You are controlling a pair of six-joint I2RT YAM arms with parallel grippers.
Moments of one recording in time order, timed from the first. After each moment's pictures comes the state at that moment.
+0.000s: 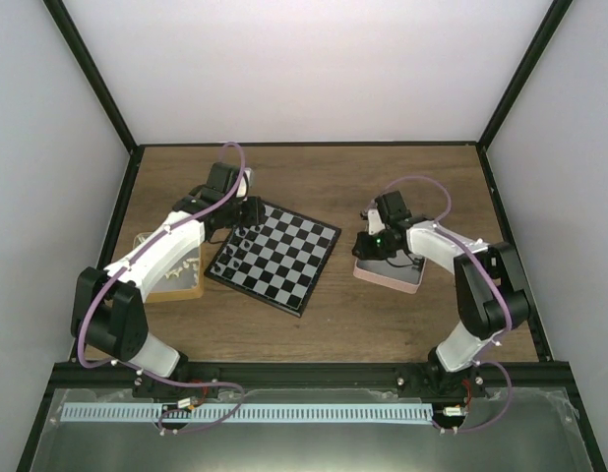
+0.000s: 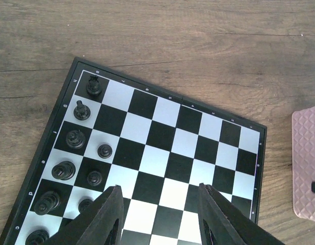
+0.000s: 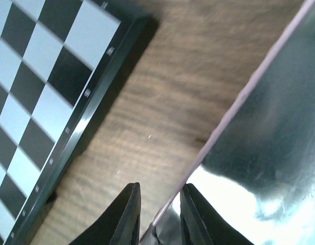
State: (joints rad) left arm -0.41 1.52 1.19 -0.52 0.09 -0.37; right arm 0.33 1.64 0.96 -0.44 -0.33 0.24
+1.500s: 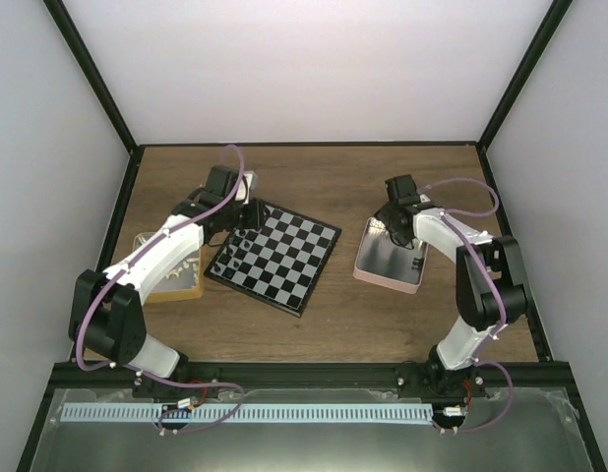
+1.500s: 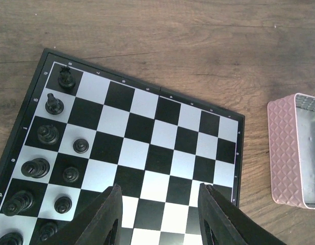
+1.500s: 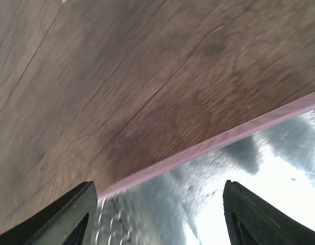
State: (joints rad) left arm -0.41 1.50 1.15 -0.48 0.18 -0.37; right arm 0.26 1.67 1.06 -0.41 0.17 1.02
